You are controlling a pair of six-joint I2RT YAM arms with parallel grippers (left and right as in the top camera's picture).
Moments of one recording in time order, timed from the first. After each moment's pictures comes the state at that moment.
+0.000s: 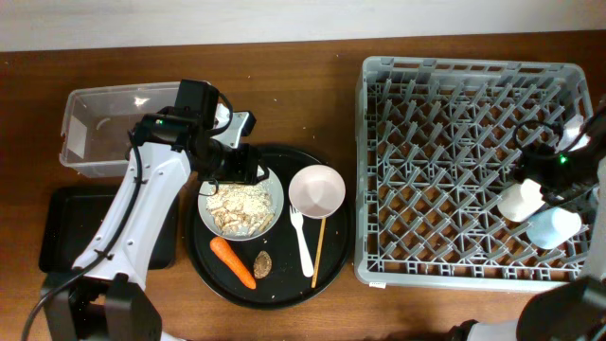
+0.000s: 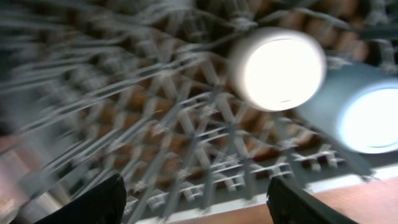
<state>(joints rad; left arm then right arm) -0.19 1.67 1.43 -1.07 0.43 -0.05 -0.52 1.60 1.53 -1.38 -0.18 0.02</state>
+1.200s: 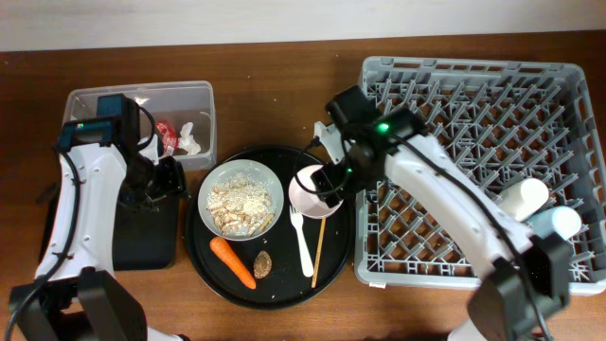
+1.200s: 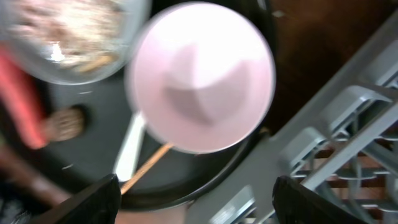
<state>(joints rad) 0.13 1.67 1.43 -1.33 0.13 -0.18 0.51 1.79 1.54 -1.14 -0.16 0.01</state>
